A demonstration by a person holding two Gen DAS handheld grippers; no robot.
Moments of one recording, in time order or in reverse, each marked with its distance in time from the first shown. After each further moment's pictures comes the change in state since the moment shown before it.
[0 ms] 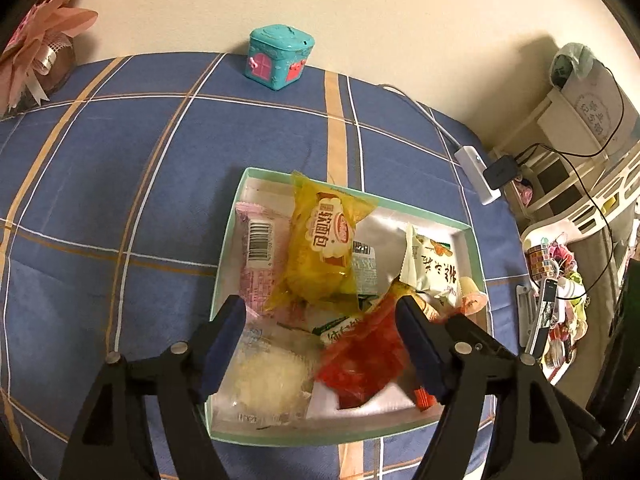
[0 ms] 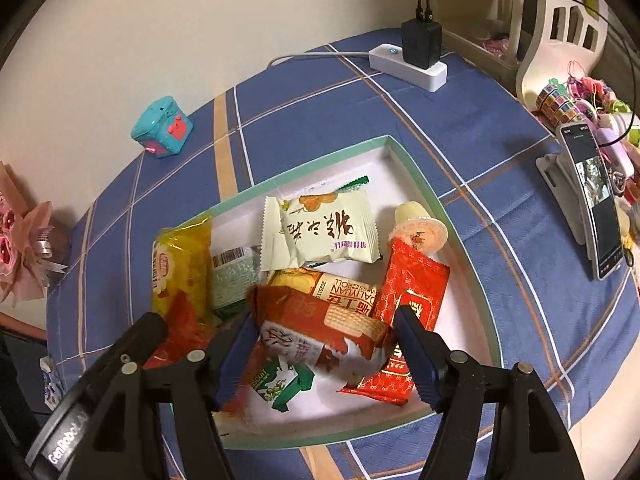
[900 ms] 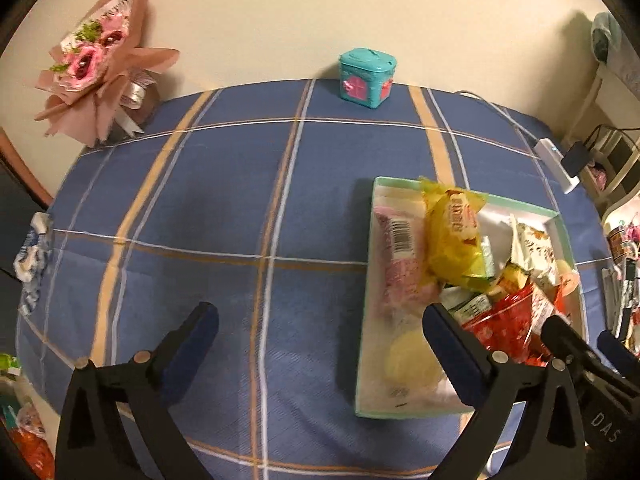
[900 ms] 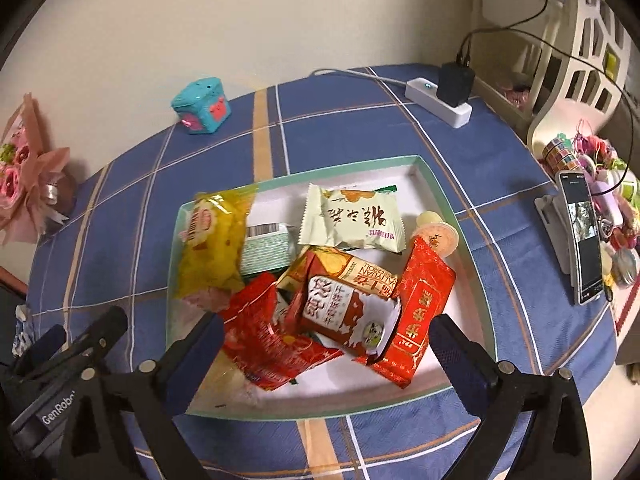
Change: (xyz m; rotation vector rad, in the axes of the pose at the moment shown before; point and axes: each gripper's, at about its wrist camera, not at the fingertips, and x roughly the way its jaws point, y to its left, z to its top) left arm -0.043 0.041 -0.021 0.084 -0.081 0.373; right arm -0.024 0.040 -0.038 -0.185 -0.093 -0.069
